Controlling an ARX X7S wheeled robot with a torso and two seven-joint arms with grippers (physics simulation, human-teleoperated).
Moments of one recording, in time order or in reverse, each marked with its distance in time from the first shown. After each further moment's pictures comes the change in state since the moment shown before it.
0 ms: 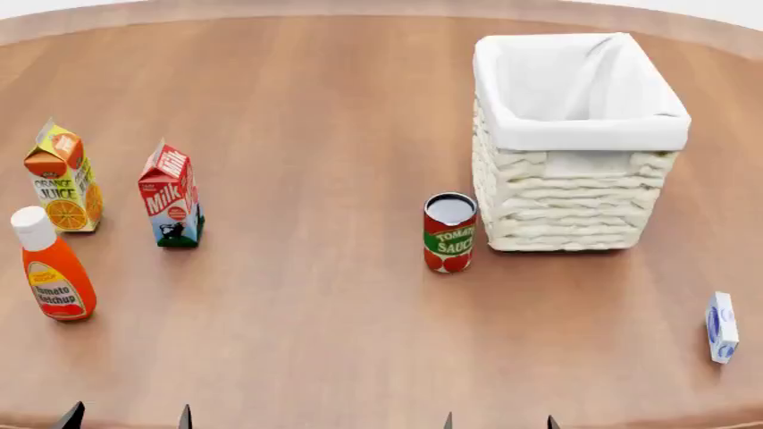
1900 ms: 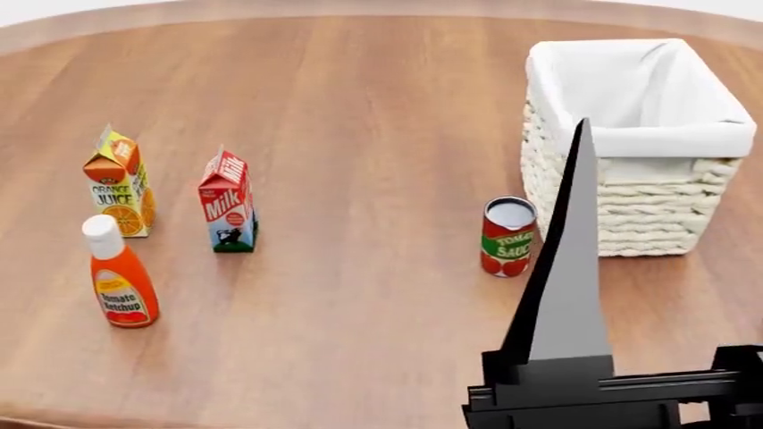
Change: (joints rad) left arm -0.271 -0.922 0.264 1.047 -0.569 -0.268 -0.885; right arm 0.286 0.896 -0.049 -1.047 0.767 0.274 0.697
